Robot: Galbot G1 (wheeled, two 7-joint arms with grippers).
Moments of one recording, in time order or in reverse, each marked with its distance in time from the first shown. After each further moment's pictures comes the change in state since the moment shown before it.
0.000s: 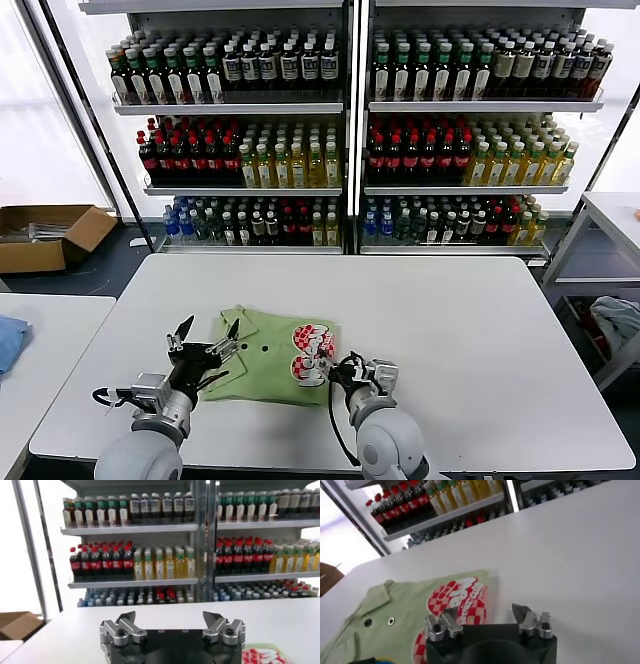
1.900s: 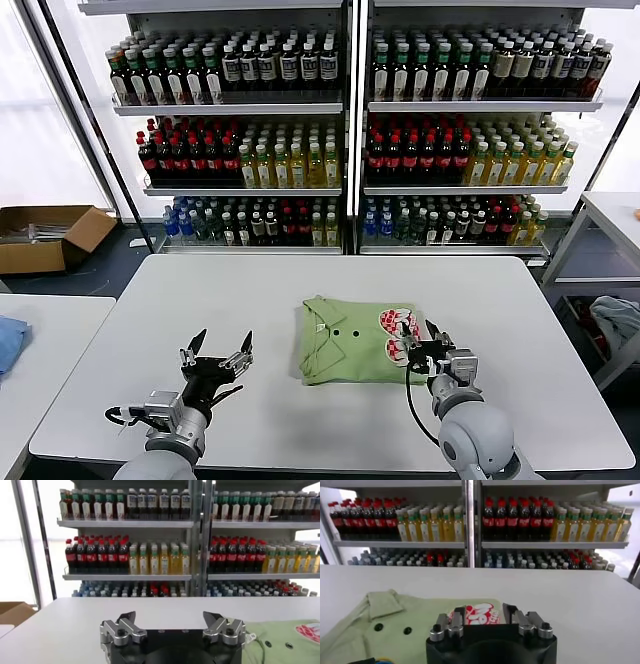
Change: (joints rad) left arm 0.069 -0.085 0.039 -0.045 0.057 -0.007 0.001; right arm -0.074 -0.245 0.234 0.135 -0.227 0.003 -0.172
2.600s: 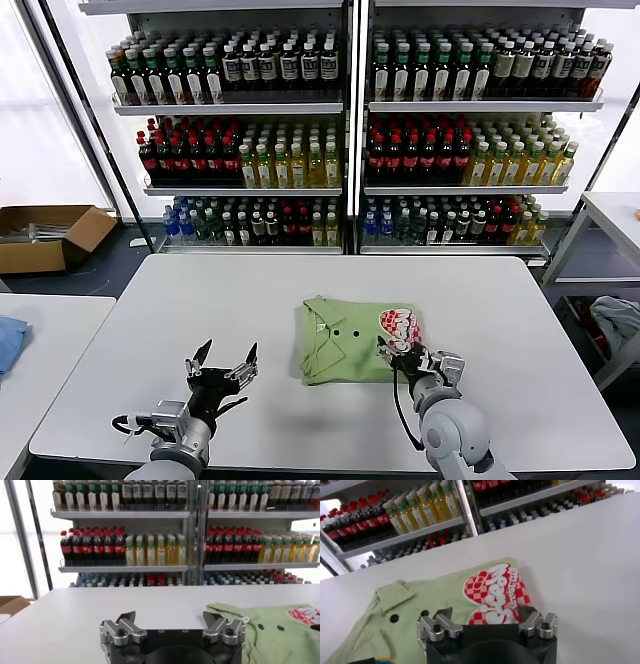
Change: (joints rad) left arm 0.034 -0.004 0.015 0.009 0.023 -0.005 0.014; right arm 0.028 0.132 0.015 -0.120 0.206 -0.007 0.047
